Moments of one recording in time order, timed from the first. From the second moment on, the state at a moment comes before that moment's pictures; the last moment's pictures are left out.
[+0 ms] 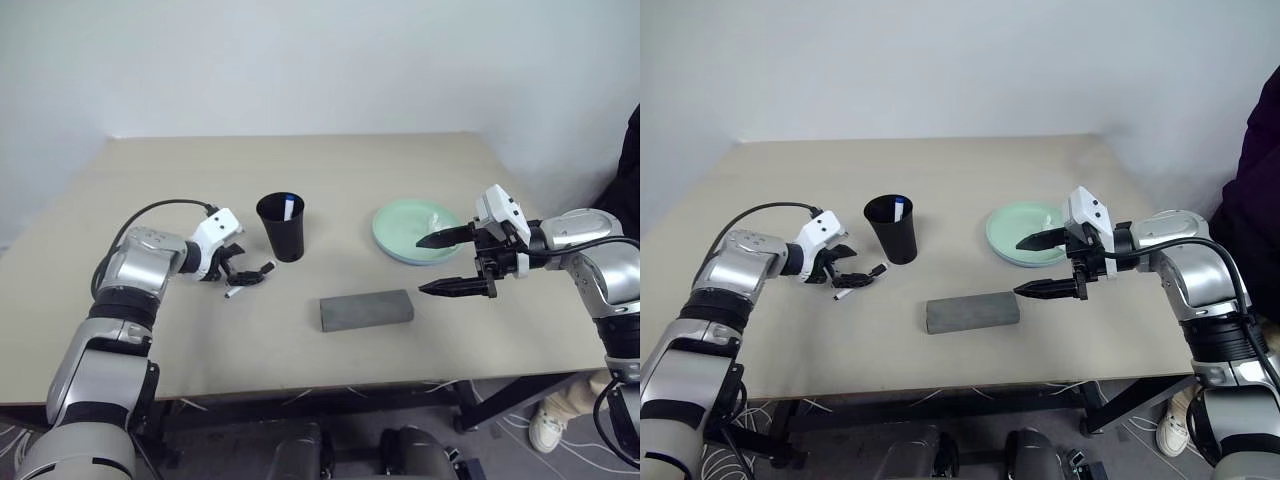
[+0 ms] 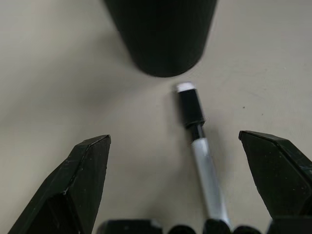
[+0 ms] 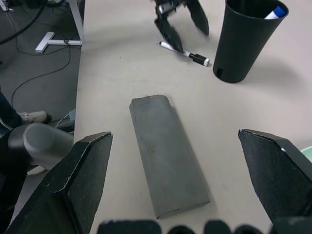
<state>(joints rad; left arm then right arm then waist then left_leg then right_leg) -0.82 0.69 -0.23 0.82 0.04 0.27 -1.13 -0.65 -0.78 0.14 0.03 0.42 0.50 1.40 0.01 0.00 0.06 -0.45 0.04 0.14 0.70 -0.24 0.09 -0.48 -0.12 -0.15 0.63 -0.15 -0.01</state>
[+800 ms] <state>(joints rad) -0.87 0.65 -0.26 0.93 0.11 0.21 -1.19 -0.65 -0.78 0.14 0.04 0.42 0.50 1.39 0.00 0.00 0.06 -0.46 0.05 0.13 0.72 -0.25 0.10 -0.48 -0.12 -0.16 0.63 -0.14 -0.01</state>
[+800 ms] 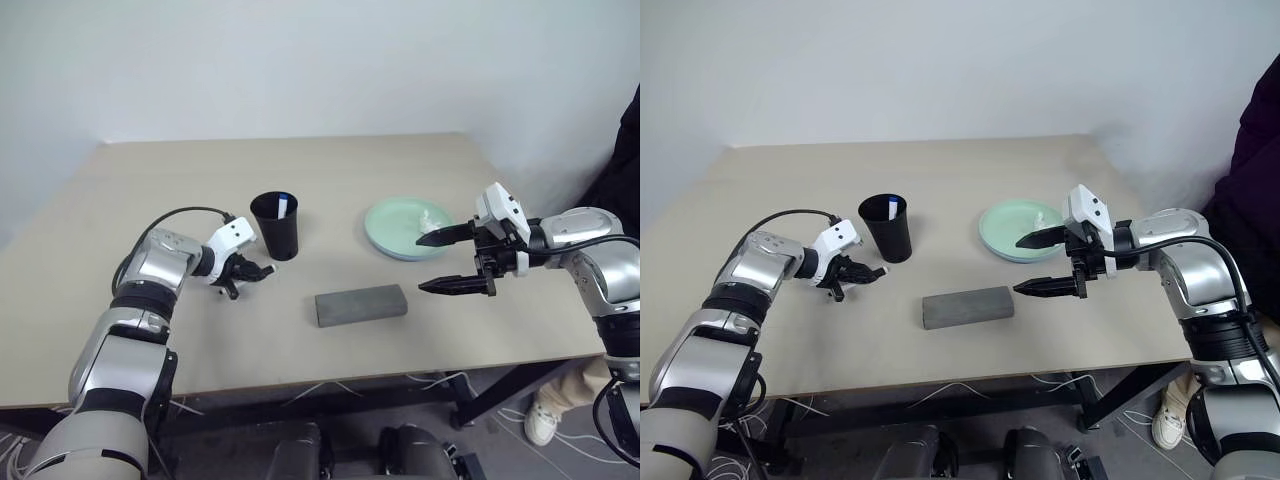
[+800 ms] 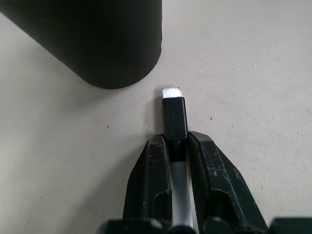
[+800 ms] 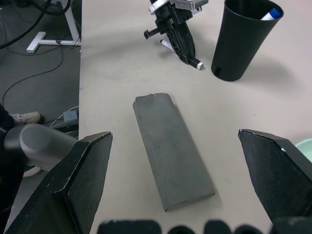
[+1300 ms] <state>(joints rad) -0.88 0.73 -0.04 0.32 -0.31 0.63 -1.50 -0.65 -0.77 0.14 0.04 0.42 0.49 1.40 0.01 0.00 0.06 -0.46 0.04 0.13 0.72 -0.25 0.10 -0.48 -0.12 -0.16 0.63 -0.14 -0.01</state>
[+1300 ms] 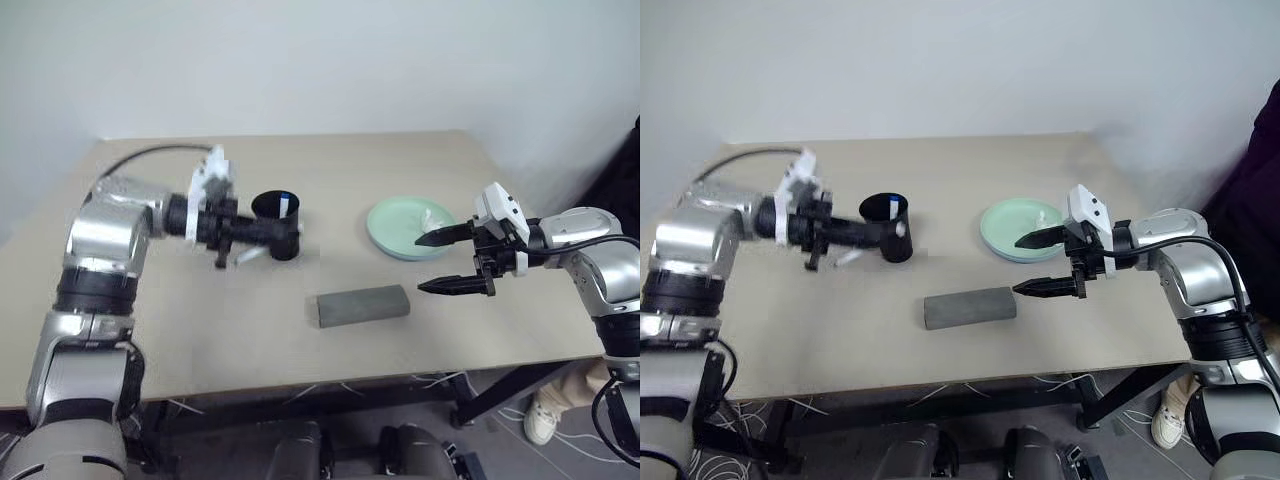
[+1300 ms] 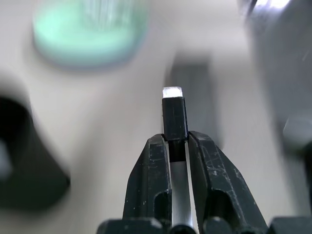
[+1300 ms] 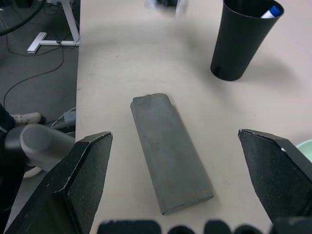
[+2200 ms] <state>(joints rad) -0.93 0.43 0.19 0.86 -0.29 0.09 -0.85 -0.66 -0.76 0.14 0.05 0.41 0.49 1.40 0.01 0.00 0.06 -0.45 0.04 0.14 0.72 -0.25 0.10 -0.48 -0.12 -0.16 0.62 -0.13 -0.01</state>
